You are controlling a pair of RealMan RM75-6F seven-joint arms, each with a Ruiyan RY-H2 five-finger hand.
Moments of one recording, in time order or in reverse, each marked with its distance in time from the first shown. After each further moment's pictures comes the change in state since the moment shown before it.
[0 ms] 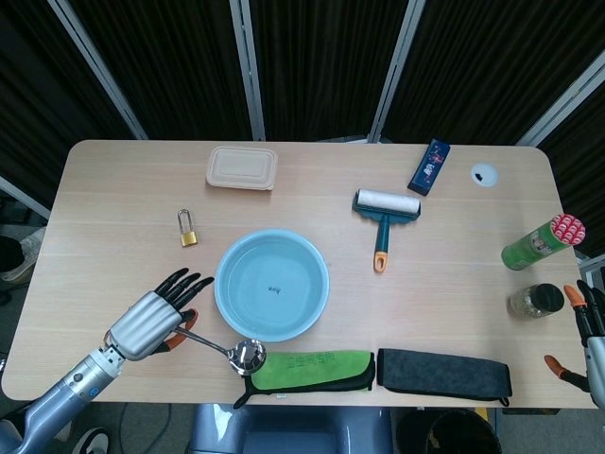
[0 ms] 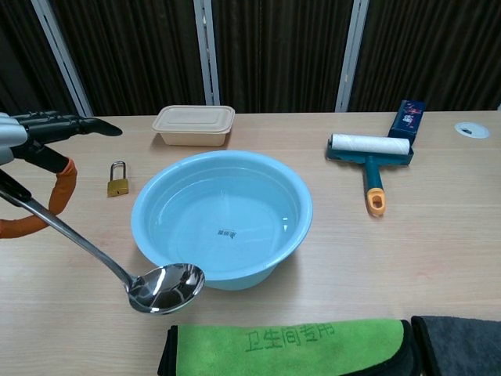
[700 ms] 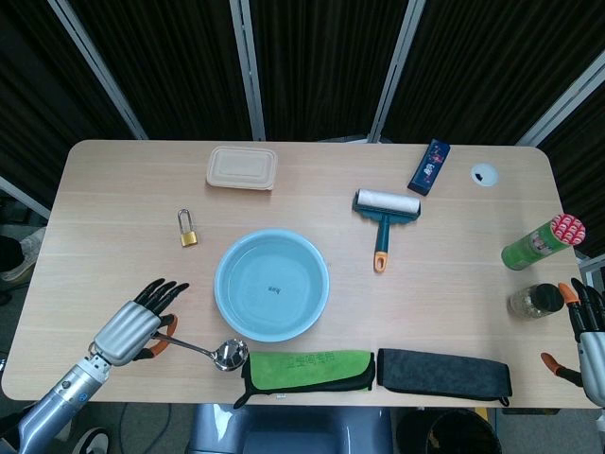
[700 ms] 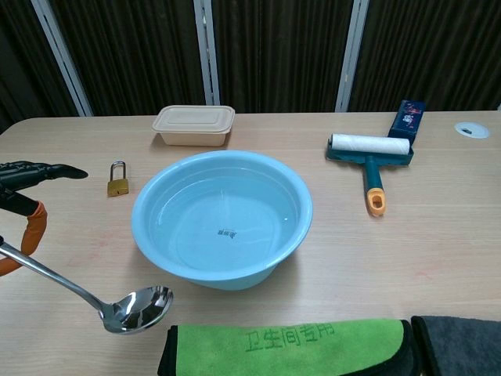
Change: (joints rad) left arm 0.076 -0.098 0.072 0.188 -0.021 0.060 -0.152; right arm 0.016 -0.011 0.002 -0.003 0.026 -0.030 -0.037
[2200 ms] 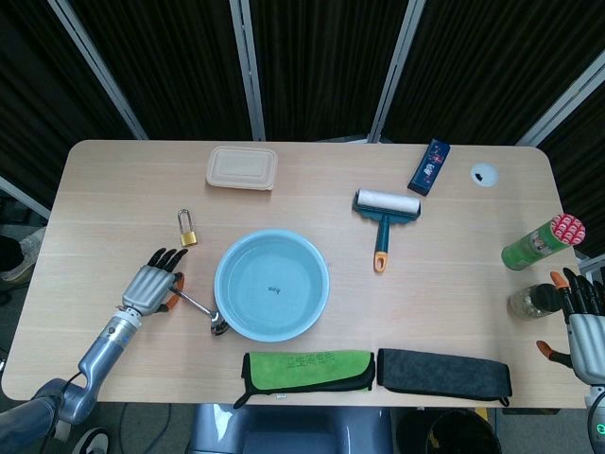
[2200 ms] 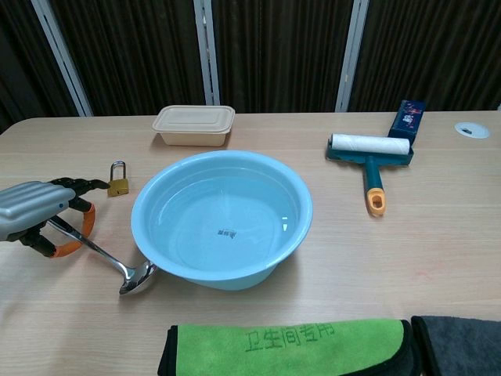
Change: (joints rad) left arm -0.122 -0.424 -0.139 0.659 -0.246 -0.247 -0.078; right arm 0.070 -0.032 0.037 0.020 0.115 -0.136 -0.060
